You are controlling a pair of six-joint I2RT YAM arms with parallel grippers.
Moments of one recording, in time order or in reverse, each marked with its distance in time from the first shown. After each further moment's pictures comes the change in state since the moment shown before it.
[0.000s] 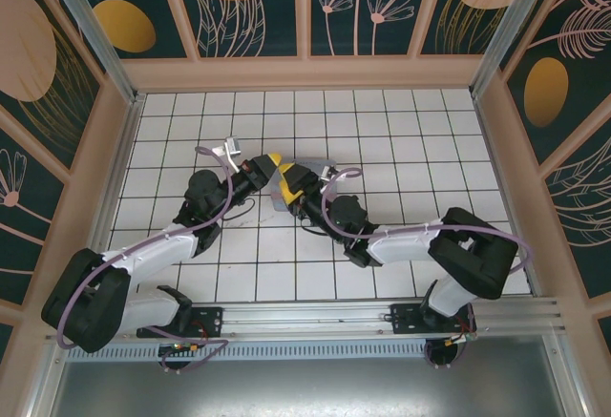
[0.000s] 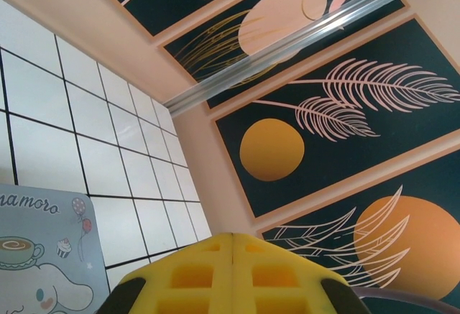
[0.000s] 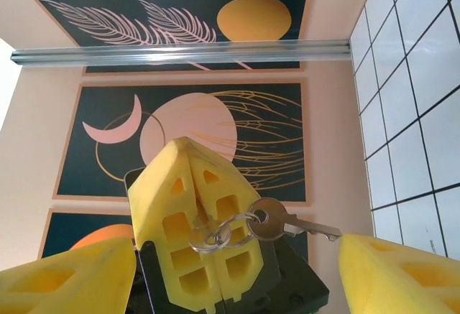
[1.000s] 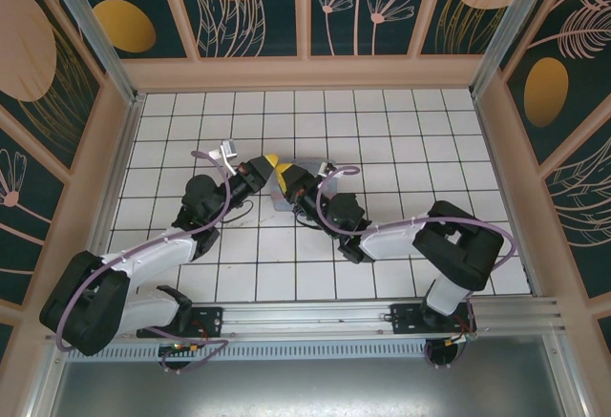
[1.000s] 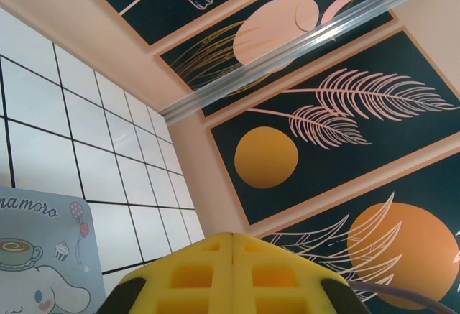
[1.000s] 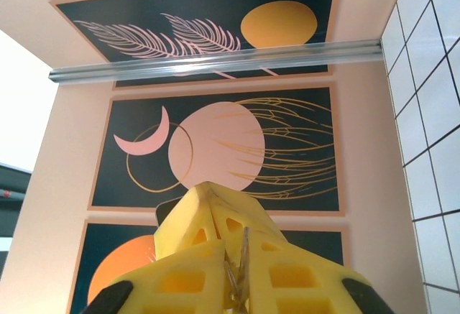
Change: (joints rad) left arm 0.000 -0.017 -0.039 0.051 -0.020 -0.019; right arm -0.023 0.079 0.037 0.113 0.005 0.054
